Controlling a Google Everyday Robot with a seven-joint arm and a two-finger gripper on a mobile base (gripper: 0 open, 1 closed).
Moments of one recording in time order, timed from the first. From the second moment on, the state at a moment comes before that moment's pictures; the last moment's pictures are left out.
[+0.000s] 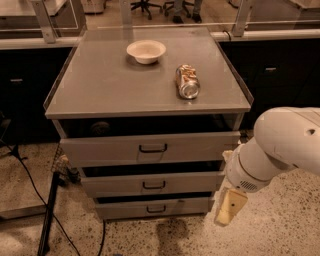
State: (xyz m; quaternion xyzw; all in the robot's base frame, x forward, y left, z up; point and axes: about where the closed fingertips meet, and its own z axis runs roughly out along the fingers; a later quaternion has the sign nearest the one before) arm 0.414 -0.176 0.726 -0.57 0.81 0.04 0.14
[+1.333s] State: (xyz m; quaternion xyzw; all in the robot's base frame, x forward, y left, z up) arm 0.434 -0.164 0.615 -0.59 0.76 0.07 0.27
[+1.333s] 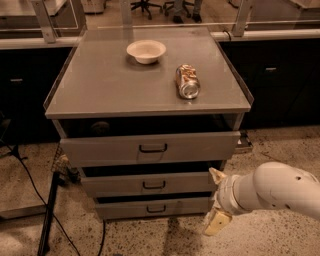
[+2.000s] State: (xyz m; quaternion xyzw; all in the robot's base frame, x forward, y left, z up) arm 0.447 -0.156 0.584 -0.62 0.73 0.06 0.29
